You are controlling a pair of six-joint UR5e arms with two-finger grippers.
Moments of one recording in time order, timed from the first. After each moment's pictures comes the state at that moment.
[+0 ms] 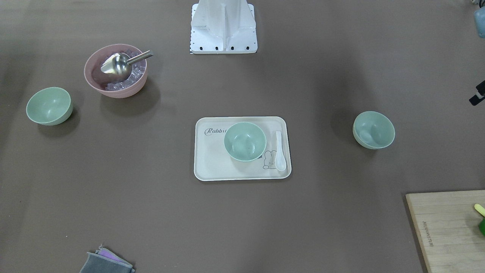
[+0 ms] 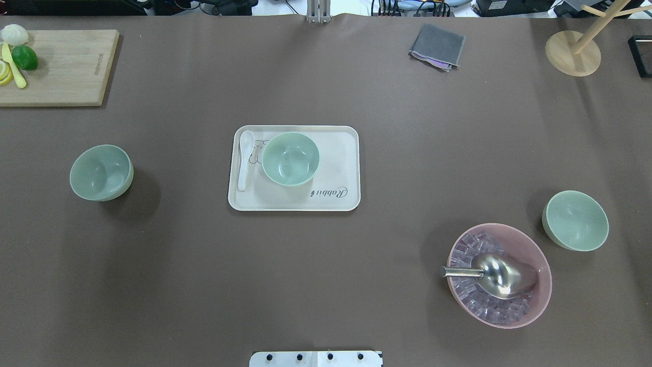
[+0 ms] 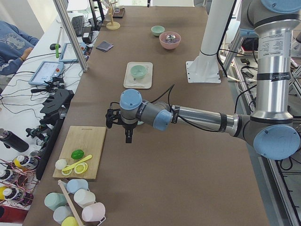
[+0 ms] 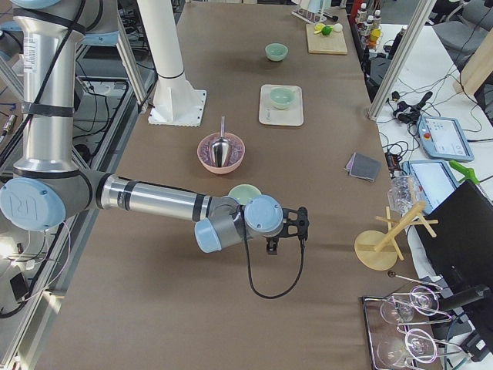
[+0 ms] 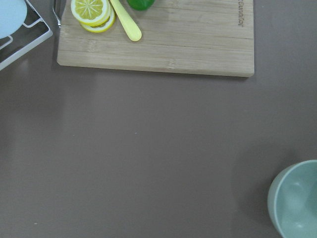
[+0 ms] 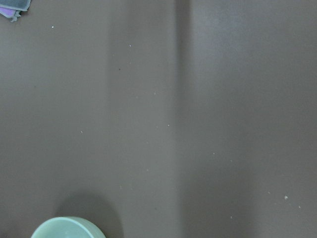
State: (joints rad) left arm -1.41 -1.52 -1.77 -1.88 -2.41 -0.54; right arm 1.52 -1.65 1.54 -1.02 2.61 0.38
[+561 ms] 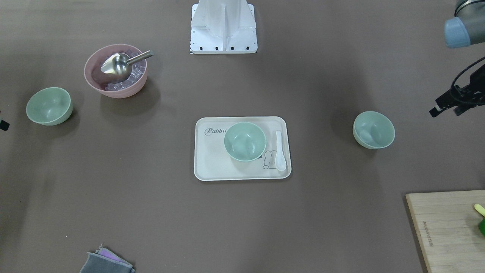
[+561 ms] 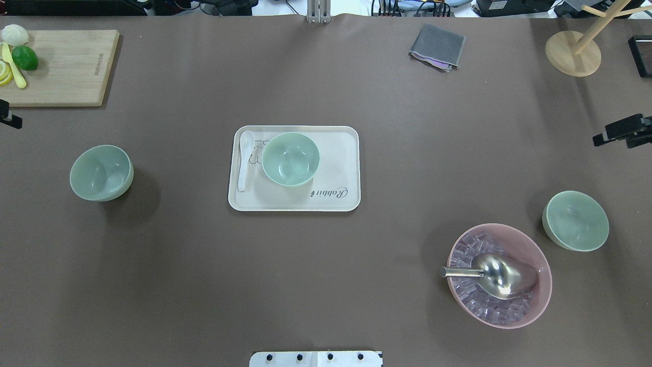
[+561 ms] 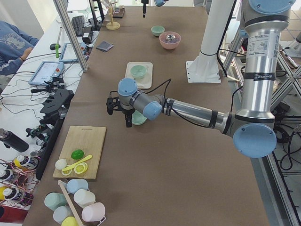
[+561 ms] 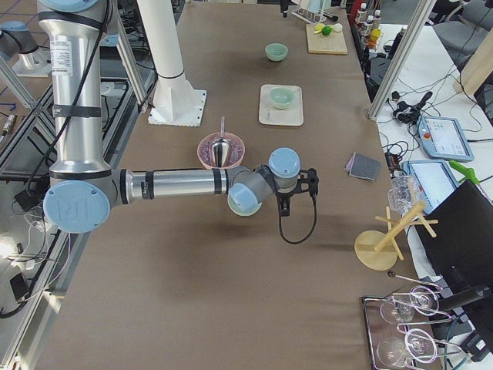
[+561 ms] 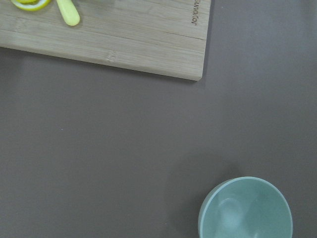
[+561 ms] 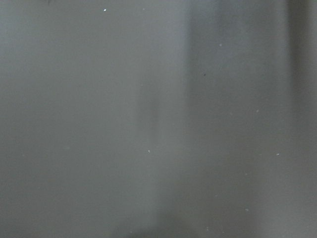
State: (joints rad) left arm -1.25 -1.60 -1.76 -1.92 -2.40 -0.77; right arm 1.23 -1.59 1.65 -1.01 2.42 0.62
